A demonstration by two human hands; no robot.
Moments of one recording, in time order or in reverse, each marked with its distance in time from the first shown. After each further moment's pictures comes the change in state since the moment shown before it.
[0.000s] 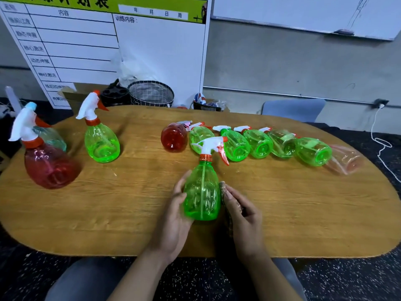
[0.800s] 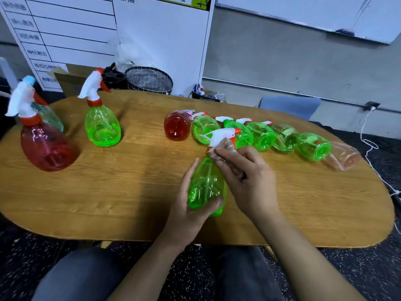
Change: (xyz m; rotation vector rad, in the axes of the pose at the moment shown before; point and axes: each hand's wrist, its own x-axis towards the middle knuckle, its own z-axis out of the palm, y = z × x) left_hand -0.006 -0.011 0.003 0.281 0.035 0.217; right_hand 0.036 -0.065 0.025 -1.040 -0.102 -0.625
